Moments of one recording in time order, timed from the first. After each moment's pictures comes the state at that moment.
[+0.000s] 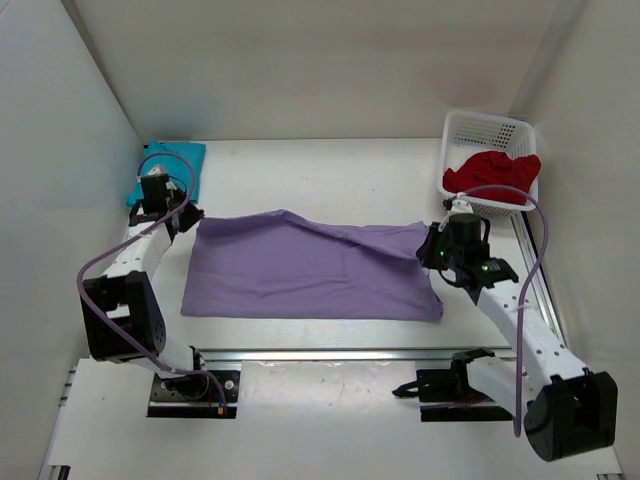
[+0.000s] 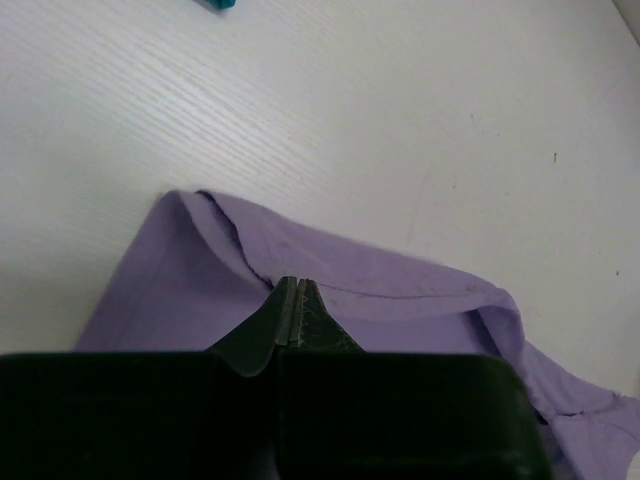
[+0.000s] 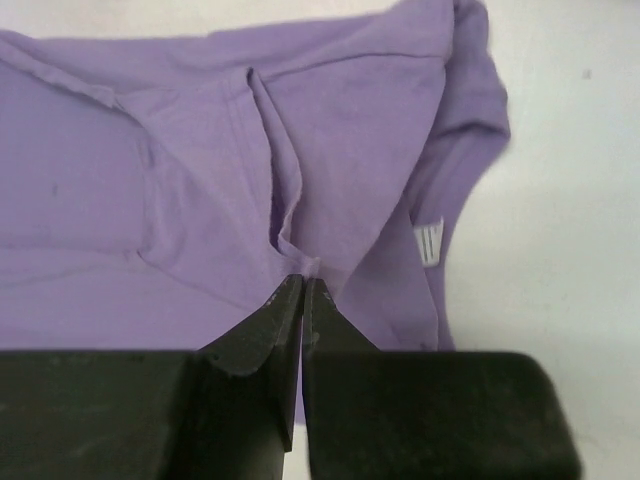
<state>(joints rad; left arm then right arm) 0.14 1.50 1.00 -0.21 0.10 -0.56 0.22 0.99 0.71 -0.38 -0.04 0.33</state>
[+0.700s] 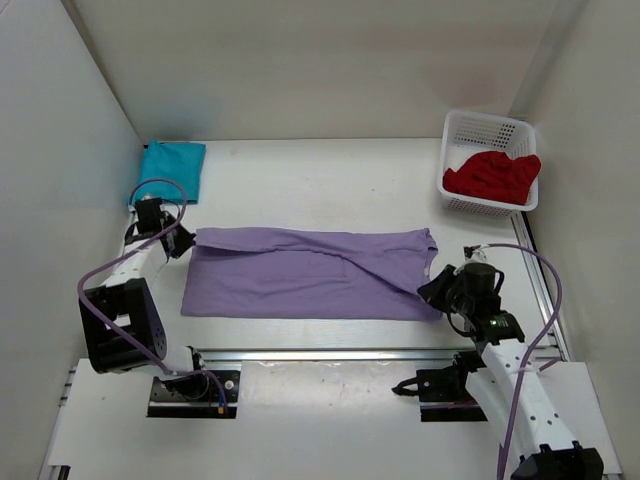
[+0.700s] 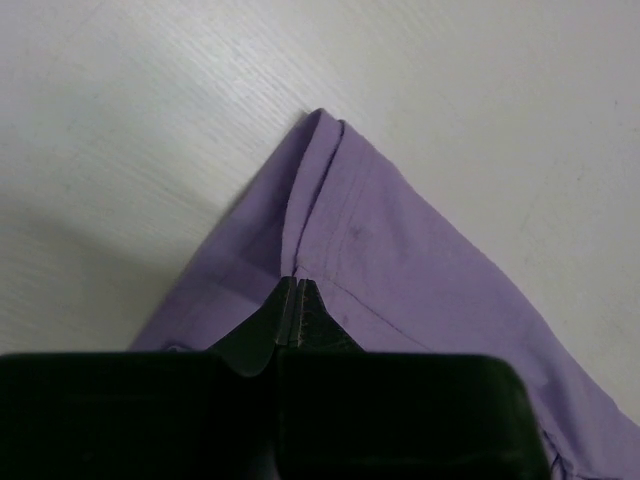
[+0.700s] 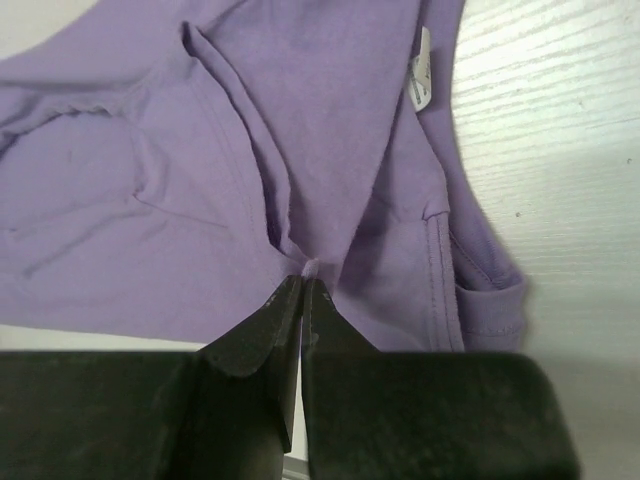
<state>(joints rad) 0.22 1.43 0.82 -0.22 0.05 -0.57 0.10 0.57 0.31 -0.40 -0.20 0.58</state>
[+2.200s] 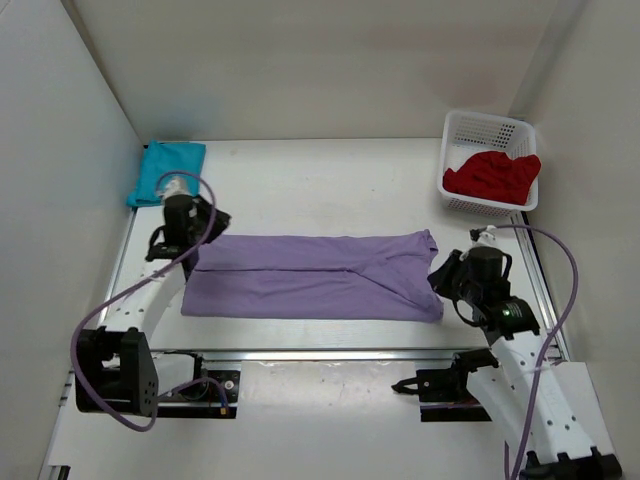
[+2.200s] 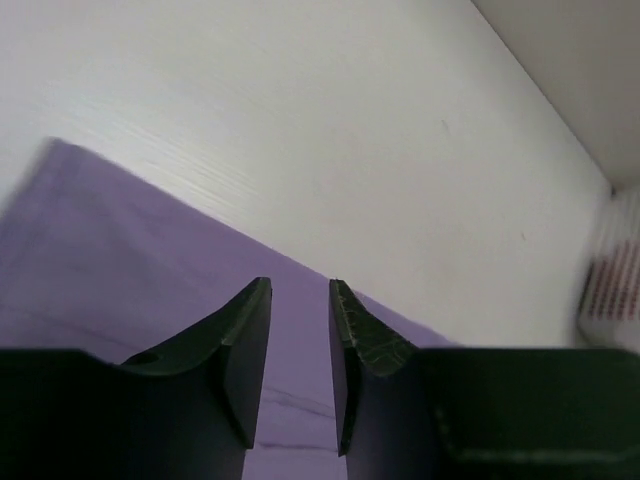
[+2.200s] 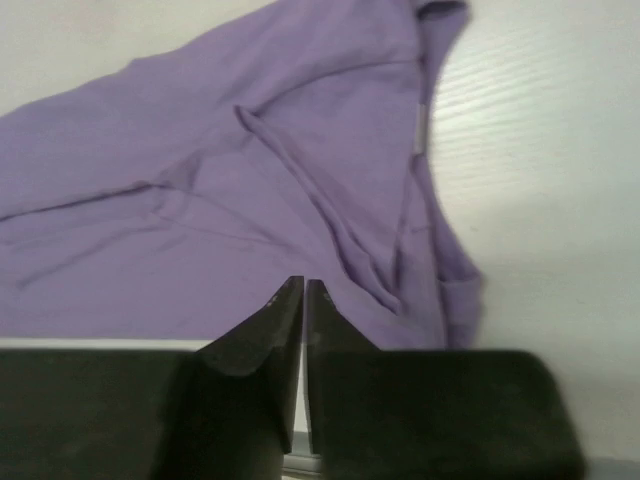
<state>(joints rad) 0.04 1.18 0.72 -0.06 0.03 -0.72 0.17 0.56 0.54 -0.66 -0.02 0.54</state>
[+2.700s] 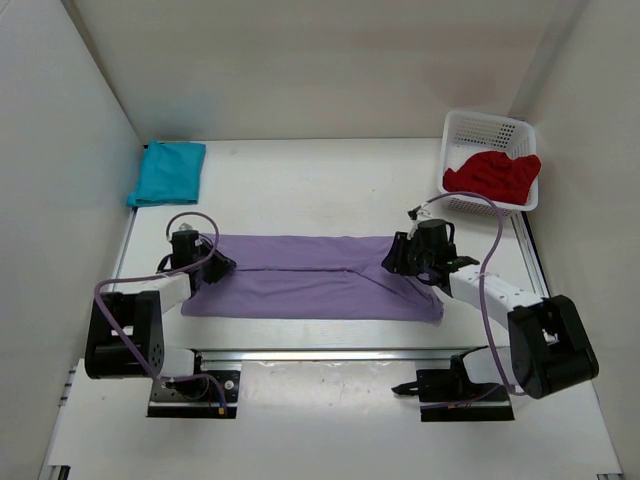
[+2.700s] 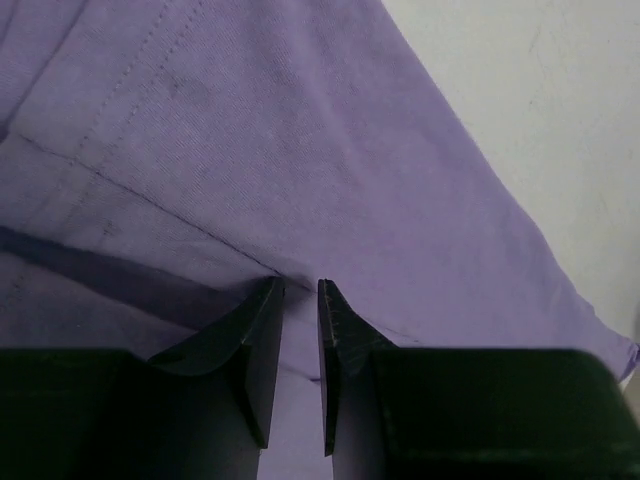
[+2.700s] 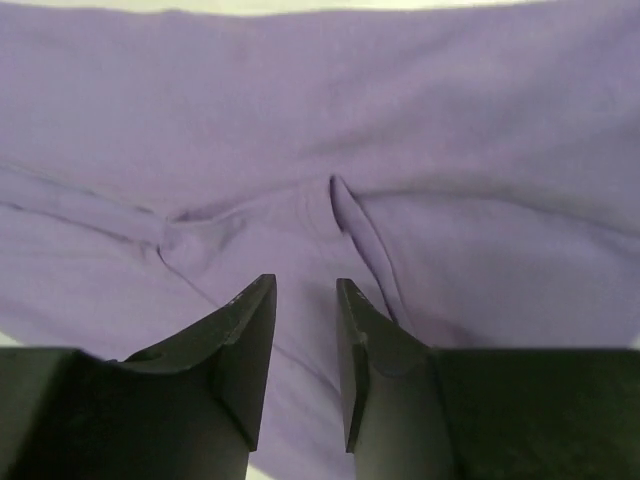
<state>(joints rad) 0.02 1.38 0.47 0.10 0.16 -0.80 0.31 1.28 0.57 -0.03 -0.20 0.41</state>
